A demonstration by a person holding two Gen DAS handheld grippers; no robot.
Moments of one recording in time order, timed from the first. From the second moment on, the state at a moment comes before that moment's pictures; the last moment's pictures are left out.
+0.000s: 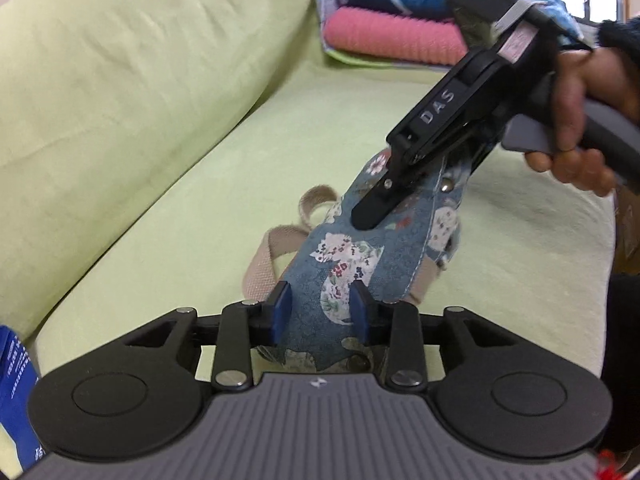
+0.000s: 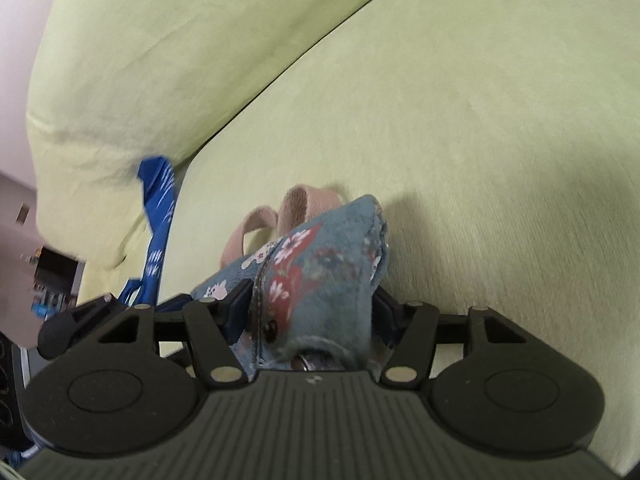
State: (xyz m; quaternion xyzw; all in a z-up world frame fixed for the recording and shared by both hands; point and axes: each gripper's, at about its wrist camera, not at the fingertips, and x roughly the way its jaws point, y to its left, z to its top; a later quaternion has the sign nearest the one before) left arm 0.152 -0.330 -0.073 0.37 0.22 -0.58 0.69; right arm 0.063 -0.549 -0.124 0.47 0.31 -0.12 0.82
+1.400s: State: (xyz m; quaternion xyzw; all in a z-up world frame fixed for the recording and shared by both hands) left arm 0.172 -0.343 -0.079 0.36 0.25 -0.57 0.69; right arm 0.060 -0.454 -0.092 0.10 0.31 -0.21 0.92
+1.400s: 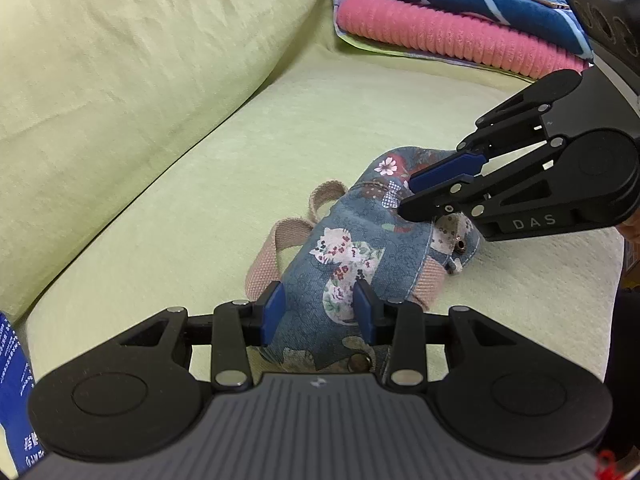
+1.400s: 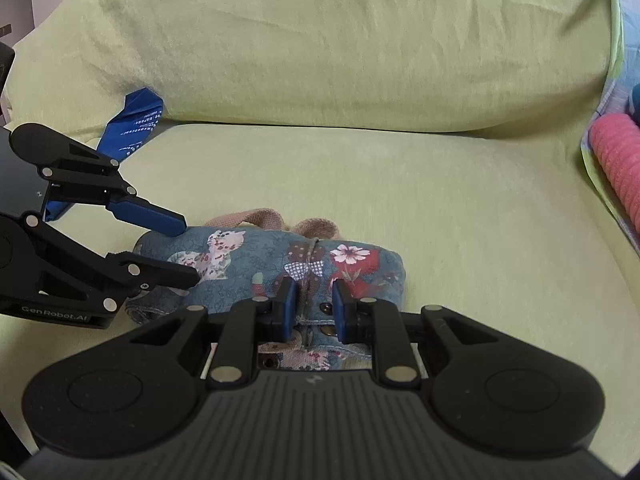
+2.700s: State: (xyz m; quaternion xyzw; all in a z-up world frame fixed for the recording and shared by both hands) left arm 0.180 -0.343 -0.082 0.34 0.26 -0.57 0.70; right arm 0.034 -0.493 -0.085 0.20 0.26 -0.18 0.93
